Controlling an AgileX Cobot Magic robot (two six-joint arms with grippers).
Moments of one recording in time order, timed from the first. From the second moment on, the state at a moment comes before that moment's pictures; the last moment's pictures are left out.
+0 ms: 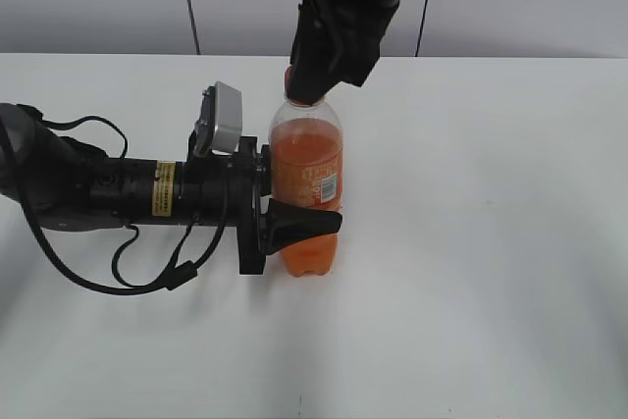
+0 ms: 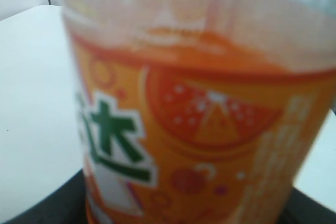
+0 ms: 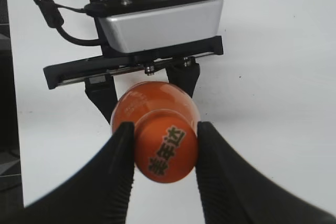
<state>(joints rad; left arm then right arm) -0.35 2.19 -0.97 1.26 -1.19 -0.48 0.66 1.88 -1.77 0.25 1.20 -1.00</state>
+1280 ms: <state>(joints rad) -0.35 2.19 -0.97 1.29 -1.19 -0.47 0.66 1.88 -1.77 0.27 1.22 -1.45</state>
